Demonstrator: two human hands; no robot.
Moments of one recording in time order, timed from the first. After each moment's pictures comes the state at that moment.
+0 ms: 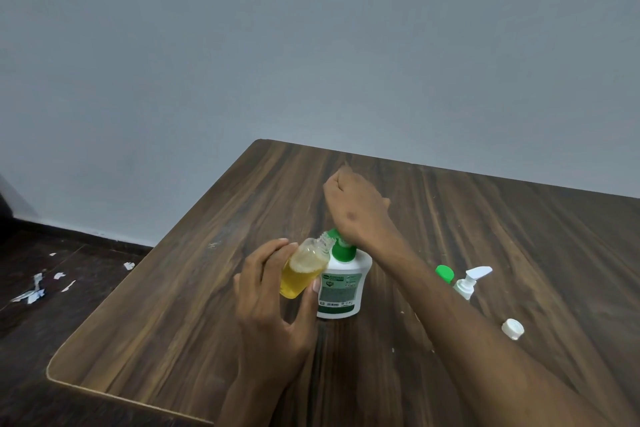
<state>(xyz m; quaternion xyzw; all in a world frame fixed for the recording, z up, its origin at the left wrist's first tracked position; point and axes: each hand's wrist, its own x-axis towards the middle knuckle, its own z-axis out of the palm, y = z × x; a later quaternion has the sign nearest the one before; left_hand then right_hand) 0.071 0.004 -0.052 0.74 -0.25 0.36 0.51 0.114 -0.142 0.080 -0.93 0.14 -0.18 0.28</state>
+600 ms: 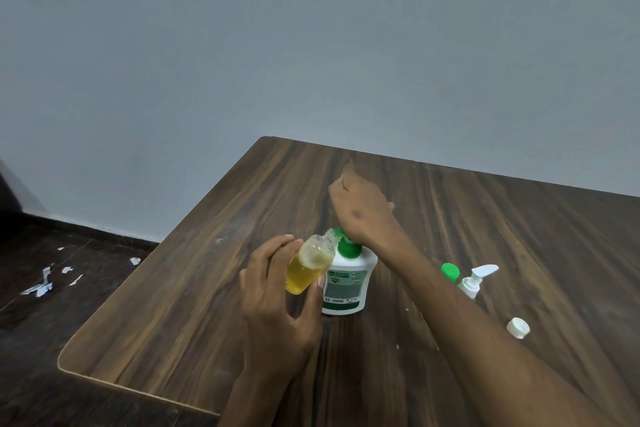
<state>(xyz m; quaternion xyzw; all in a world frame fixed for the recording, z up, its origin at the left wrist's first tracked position) 0.071 0.004 -0.052 0.75 -0.25 0.36 0.50 0.112 -0.140 0.081 -0.93 0.15 -0.16 0.28</state>
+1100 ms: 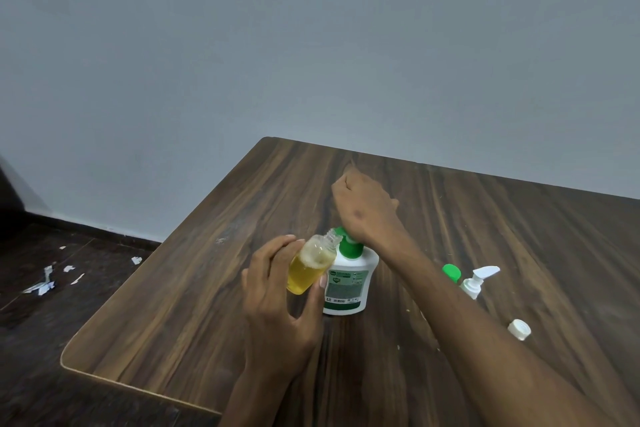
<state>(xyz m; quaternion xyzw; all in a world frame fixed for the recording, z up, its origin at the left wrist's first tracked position) 0.072 0.004 -0.054 0.75 -0.25 0.35 0.51 0.112 -0.141 0.081 -0.93 0.16 -0.18 0.26</state>
